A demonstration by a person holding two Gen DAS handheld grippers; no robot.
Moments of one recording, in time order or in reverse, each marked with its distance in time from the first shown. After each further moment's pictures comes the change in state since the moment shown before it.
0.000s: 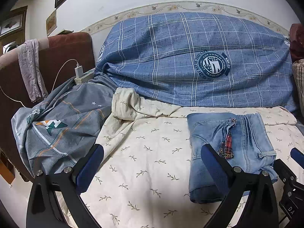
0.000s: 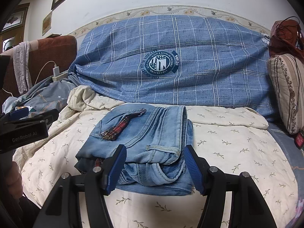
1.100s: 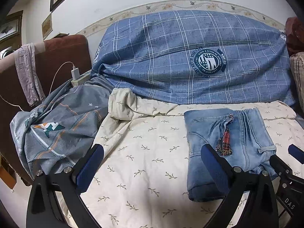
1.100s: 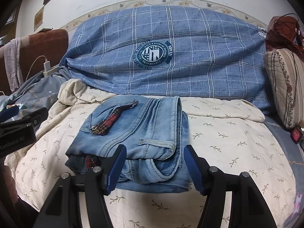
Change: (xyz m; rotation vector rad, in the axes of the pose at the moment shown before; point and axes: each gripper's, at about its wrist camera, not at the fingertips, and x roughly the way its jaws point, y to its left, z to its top) left arm 0.001 -0.008 -0.003 0.041 0.000 -0.010; right arm 0.014 -0.002 -0.002 0.017 0.064 -0.055
